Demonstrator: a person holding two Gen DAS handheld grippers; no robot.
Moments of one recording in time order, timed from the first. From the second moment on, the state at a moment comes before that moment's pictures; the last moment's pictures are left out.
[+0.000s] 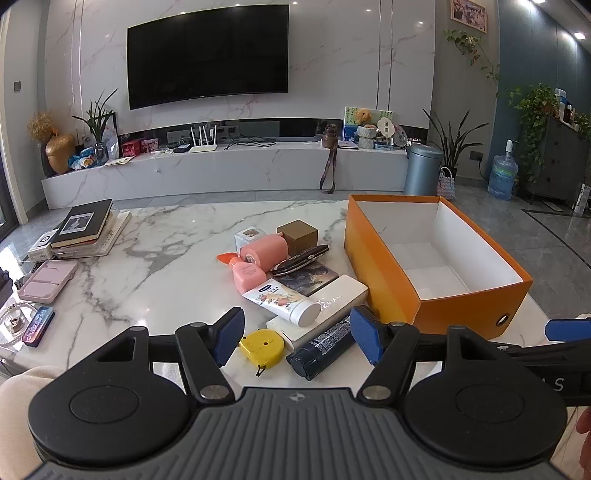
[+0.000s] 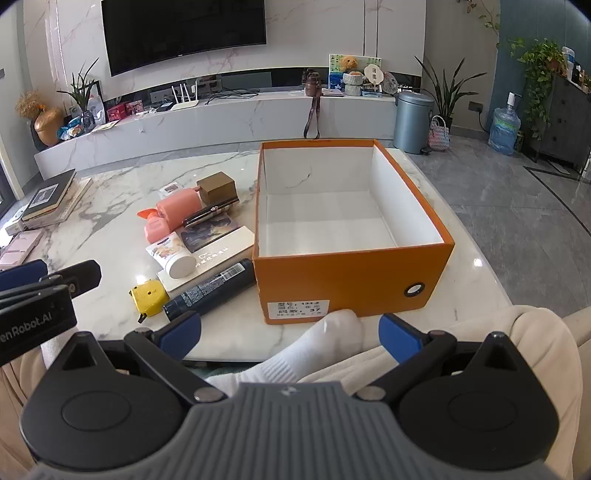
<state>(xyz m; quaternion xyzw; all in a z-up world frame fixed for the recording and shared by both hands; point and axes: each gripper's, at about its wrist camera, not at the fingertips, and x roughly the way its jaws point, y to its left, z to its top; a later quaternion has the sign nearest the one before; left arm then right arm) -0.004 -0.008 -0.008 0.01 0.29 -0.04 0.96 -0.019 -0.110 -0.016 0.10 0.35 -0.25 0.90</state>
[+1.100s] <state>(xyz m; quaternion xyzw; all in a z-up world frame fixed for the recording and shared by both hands) 0.099 0.042 -0.061 0.00 0.46 -0.16 0.87 0.096 -0.128 -0.082 0.24 0.44 -0.13 0.86</state>
